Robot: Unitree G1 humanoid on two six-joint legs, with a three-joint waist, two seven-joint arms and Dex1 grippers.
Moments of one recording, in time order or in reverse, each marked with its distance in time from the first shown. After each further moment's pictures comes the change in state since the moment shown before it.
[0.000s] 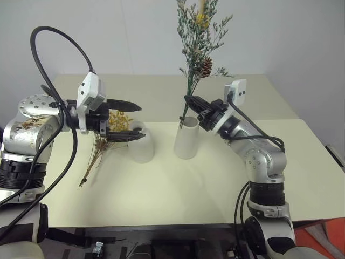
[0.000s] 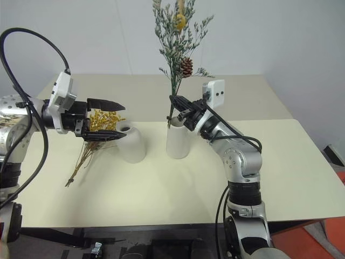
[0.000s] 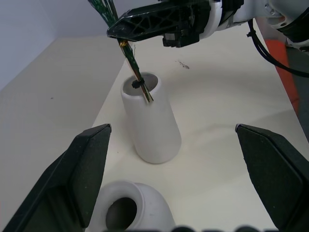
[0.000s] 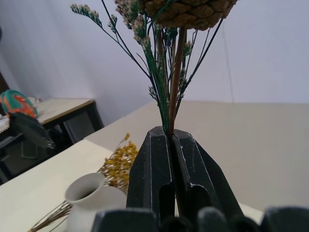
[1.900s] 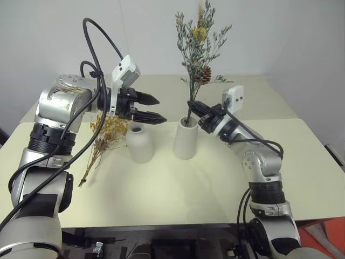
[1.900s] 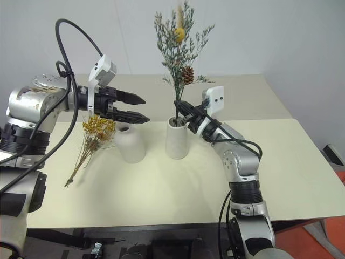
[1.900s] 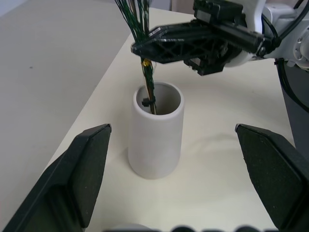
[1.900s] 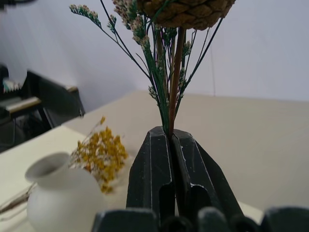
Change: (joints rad) left arm -0.357 -0.159 -0.209 0.236 0.120 0.313 0.039; right arm 0.030 -0.047 0.074 0.116 -0.087 -0.144 0.049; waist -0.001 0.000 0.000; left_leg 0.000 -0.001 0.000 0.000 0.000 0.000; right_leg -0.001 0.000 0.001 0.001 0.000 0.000
